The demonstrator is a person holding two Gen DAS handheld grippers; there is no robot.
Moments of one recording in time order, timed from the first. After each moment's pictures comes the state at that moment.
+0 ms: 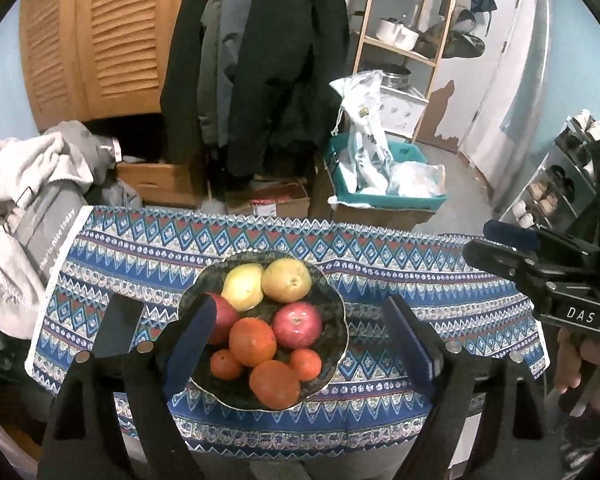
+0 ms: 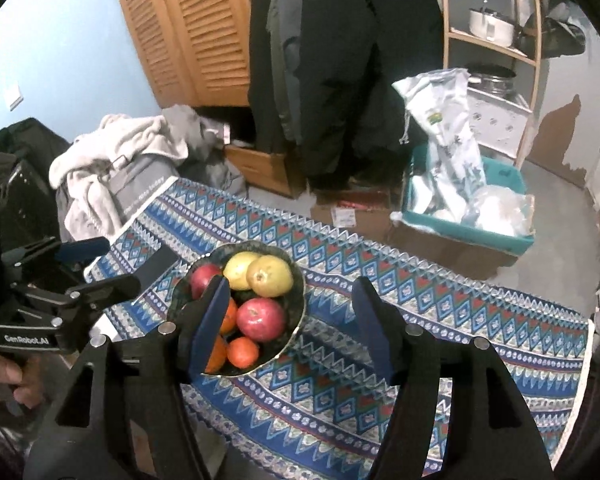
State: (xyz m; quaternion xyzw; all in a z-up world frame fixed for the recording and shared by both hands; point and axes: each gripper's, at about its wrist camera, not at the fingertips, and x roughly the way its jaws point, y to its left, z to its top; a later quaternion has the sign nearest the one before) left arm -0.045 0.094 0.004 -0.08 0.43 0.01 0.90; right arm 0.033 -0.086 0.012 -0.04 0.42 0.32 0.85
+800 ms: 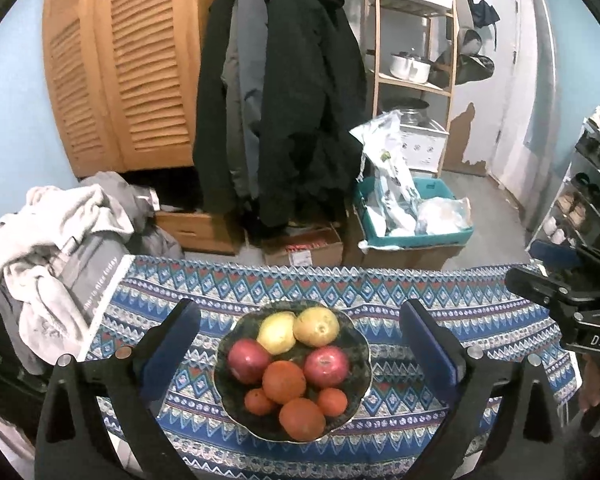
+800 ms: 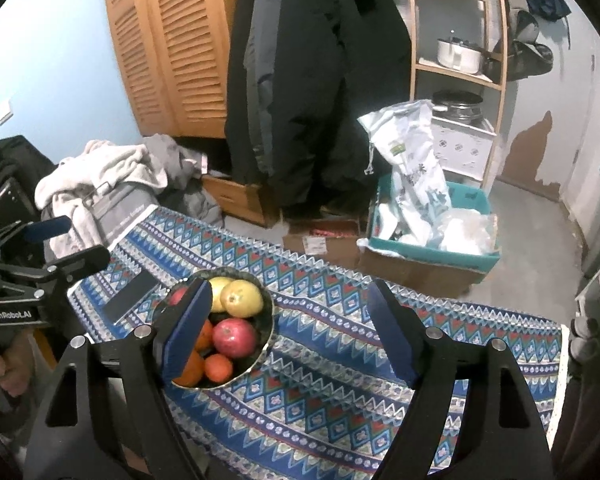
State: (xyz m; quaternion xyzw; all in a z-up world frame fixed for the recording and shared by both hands) left arm -0.047 0.077 0.042 -0.02 0.36 0.08 0.93; right arm 0.023 -0.113 0.036 -0.04 0.37 0.28 0.89
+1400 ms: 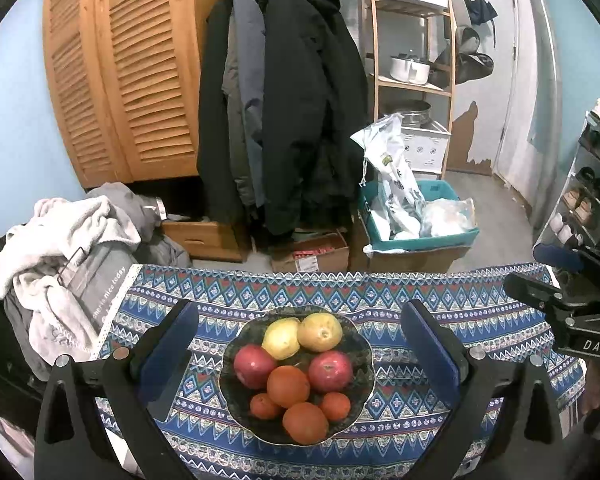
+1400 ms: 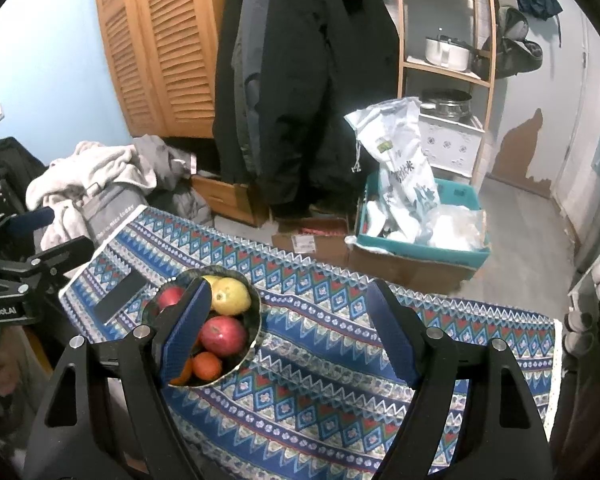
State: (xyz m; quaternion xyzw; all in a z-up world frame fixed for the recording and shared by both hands) left arm -0.048 0.069 0.047 -0.01 0.36 0.09 0.93; right arm 0.023 -0.120 0.031 -0.04 0.37 0.27 0.89
